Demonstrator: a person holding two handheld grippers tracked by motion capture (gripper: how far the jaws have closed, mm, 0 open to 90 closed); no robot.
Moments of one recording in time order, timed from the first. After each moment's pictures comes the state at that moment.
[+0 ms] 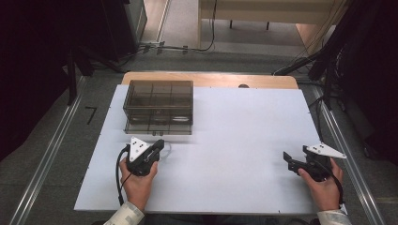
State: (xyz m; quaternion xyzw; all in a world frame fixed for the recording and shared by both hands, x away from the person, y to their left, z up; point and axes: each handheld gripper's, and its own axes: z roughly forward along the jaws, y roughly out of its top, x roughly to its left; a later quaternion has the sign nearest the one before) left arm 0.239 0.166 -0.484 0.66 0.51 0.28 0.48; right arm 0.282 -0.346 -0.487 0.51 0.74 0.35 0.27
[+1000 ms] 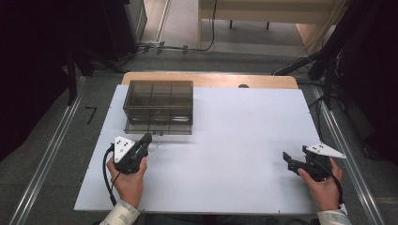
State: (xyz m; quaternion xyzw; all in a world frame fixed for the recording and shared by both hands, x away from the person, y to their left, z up) left arm 0.234 0.189 -0.472 0.61 0.52 0.33 0.50; right arm 0.282 -0.345 -0.488 0.51 0.74 0.35 0.26
